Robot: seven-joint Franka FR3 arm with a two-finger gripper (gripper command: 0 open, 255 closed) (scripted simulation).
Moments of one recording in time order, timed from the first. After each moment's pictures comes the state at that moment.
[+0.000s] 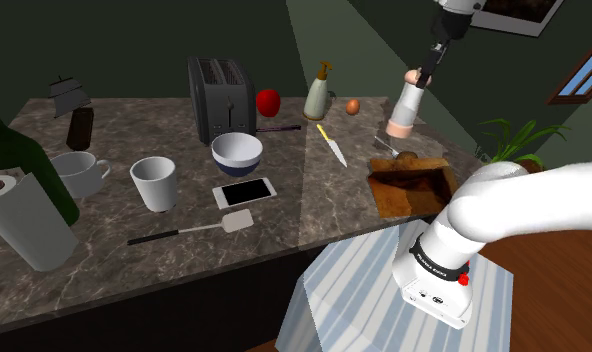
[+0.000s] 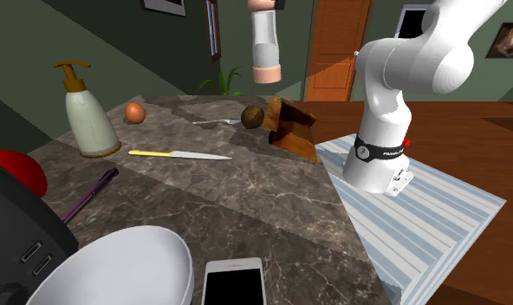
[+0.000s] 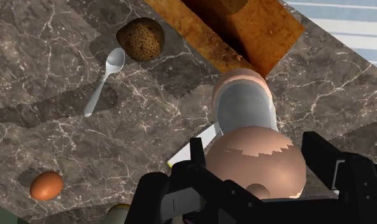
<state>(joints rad) -0.18 -0.83 -0.22 -2.32 -0.29 1.56 -0.45</state>
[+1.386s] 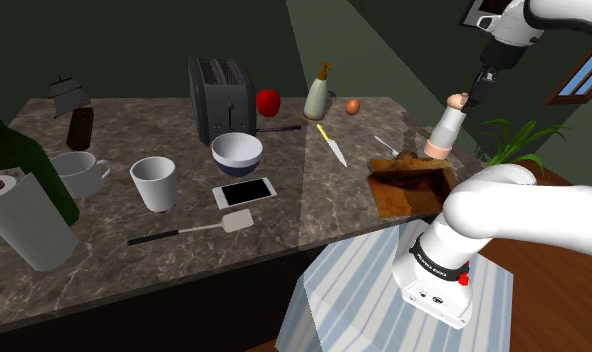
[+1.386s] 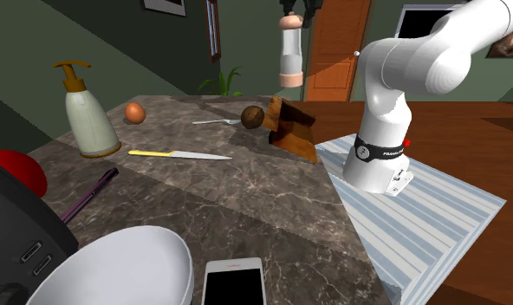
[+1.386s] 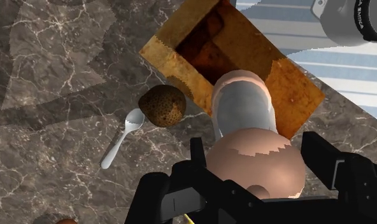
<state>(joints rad) -0.29 -1.11 -0.38 -2.49 -0.47 1.50 -0.64</state>
